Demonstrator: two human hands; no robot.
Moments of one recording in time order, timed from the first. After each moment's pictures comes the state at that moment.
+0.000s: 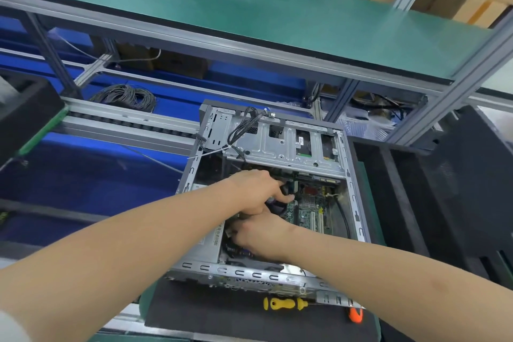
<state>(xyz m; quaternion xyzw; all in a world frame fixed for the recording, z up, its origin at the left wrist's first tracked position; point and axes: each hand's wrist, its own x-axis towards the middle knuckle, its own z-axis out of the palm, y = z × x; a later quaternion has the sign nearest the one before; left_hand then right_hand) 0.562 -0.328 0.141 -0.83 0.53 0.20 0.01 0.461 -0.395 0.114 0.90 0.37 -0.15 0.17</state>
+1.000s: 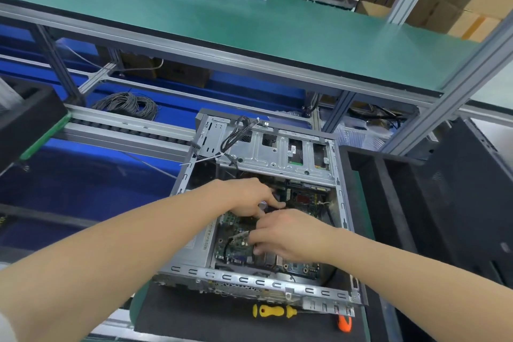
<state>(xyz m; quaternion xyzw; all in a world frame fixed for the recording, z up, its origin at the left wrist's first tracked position) 0.560 -0.333 0.161 -0.80 0.51 0.30 0.00 0.436 -0.461 0.170 0.93 0.35 -0.13 -0.06</state>
